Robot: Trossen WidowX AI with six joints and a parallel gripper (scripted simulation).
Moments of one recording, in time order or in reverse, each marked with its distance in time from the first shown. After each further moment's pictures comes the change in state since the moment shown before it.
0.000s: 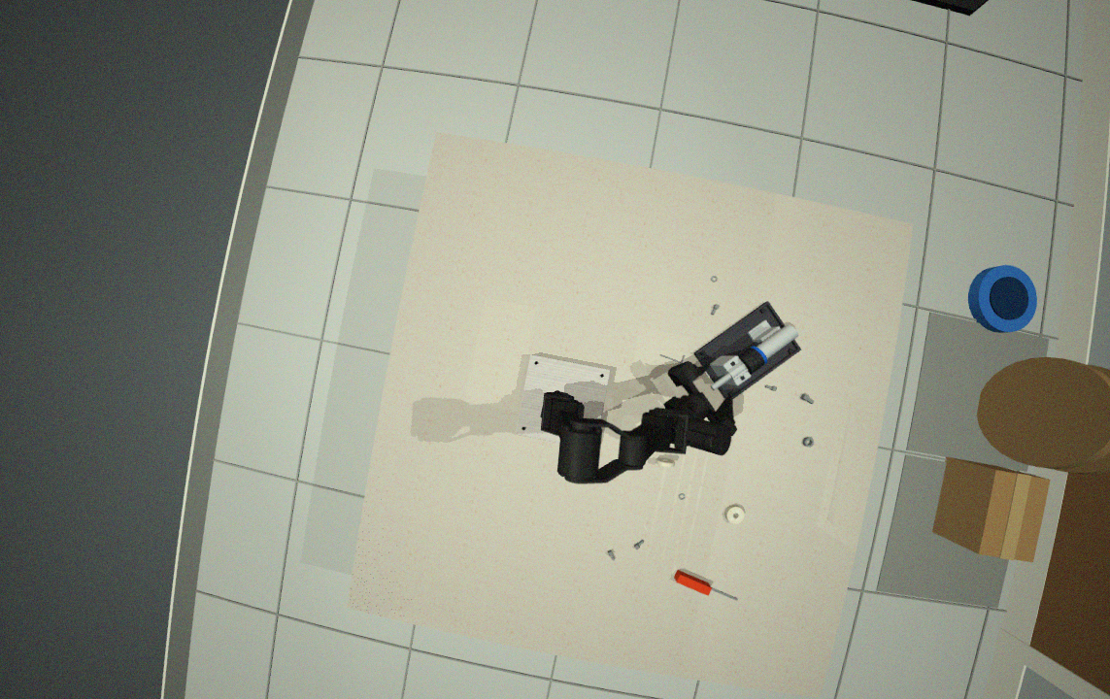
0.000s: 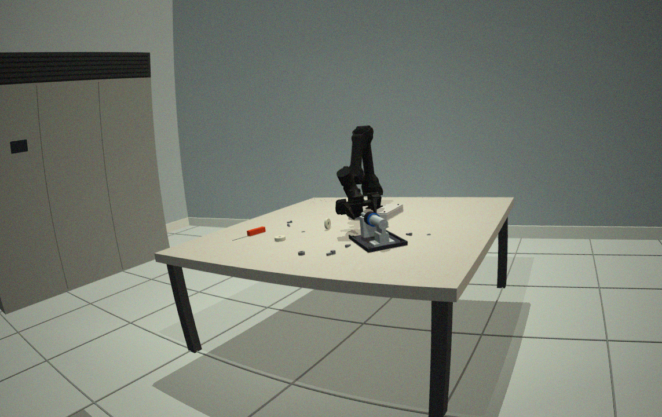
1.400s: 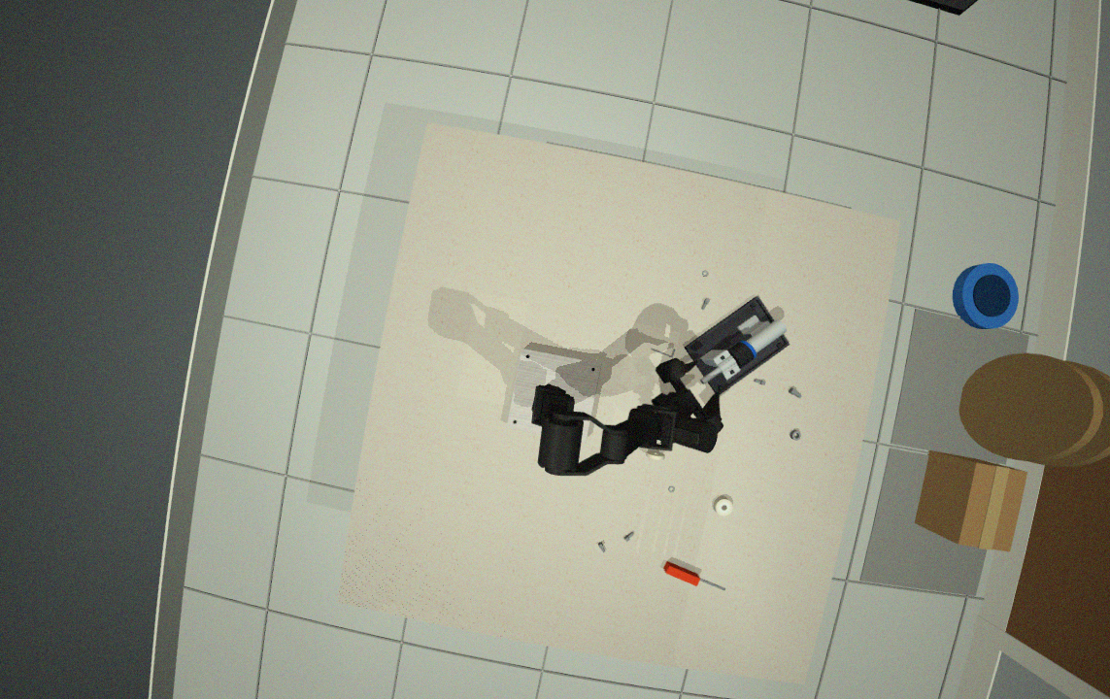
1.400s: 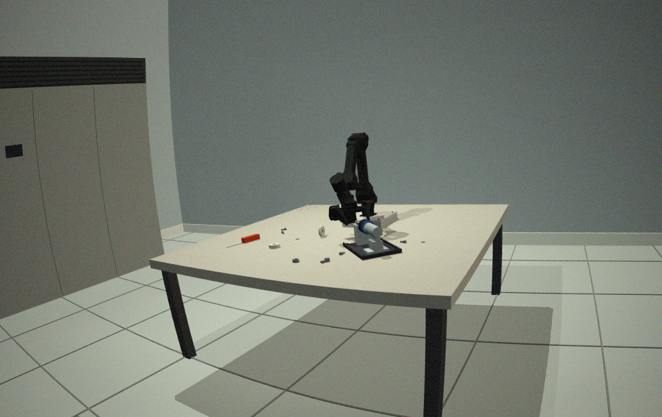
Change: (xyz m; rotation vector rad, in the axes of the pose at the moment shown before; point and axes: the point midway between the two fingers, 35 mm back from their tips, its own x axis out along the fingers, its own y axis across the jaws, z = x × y) arm -0.012 0.000 0.001 0.001 -0.003 0.000
